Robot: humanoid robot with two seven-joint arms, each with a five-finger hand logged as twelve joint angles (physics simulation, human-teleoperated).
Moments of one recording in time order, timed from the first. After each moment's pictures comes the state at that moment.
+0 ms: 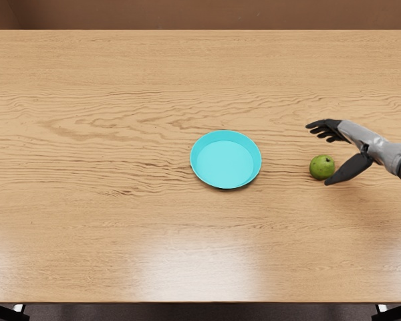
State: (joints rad) left arm -0.04 0.00 0.00 -0.08 -0.17 -0.06 0.15; right arm 0.67 -0.99 0.42 1.60 -0.94 -0.10 -0.05
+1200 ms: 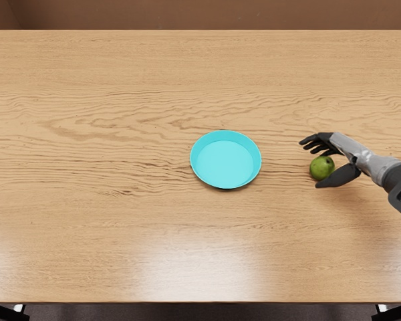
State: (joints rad) left arm -0.04 0.00 0.00 -0.08 -0.17 -0.06 0.15; right arm 0.63 -0.89 0.40 1.52 -0.99 -0.17 -0.04
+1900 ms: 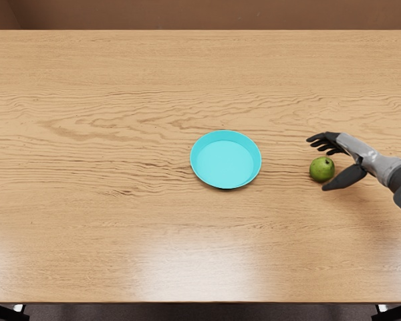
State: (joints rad) left arm -0.04 0.00 0.00 -0.08 -0.17 -0.06 0.15; right arm 0.62 -0.90 0.40 1.49 -0.98 -0.17 -0.03
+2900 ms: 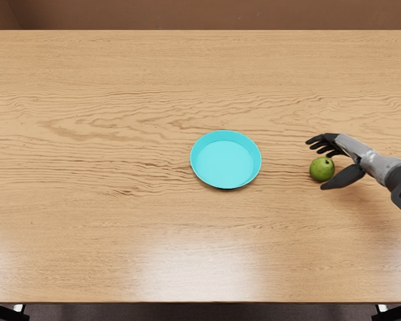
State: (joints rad) left arm -0.04 0.00 0.00 -0.08 -0.17 -0.06 0.15; right arm 0.62 -0.89 0.41 1.50 -0.97 -0.17 -0.07
